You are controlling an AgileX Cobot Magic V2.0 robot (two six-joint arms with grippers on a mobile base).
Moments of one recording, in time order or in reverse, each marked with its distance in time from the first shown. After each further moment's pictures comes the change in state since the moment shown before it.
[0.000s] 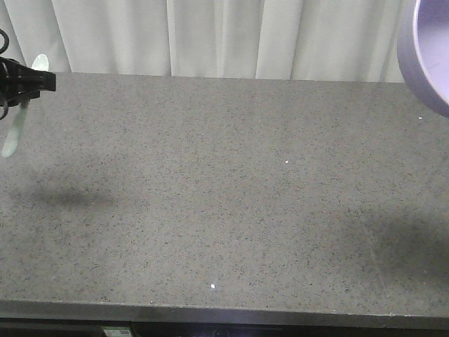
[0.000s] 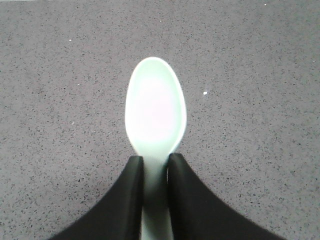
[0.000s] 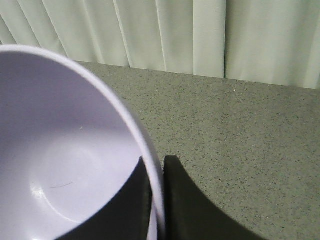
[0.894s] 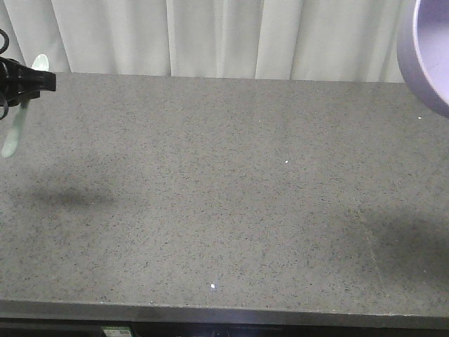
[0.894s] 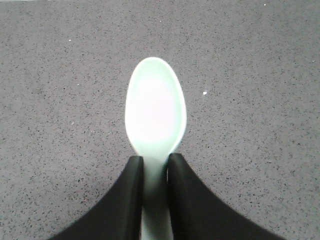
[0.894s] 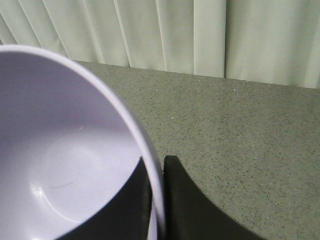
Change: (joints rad) left arm 0.000 0.000 0.000 0.000 0.000 0.000; right arm 0.000 0.000 0.000 0.000 0.001 0.000
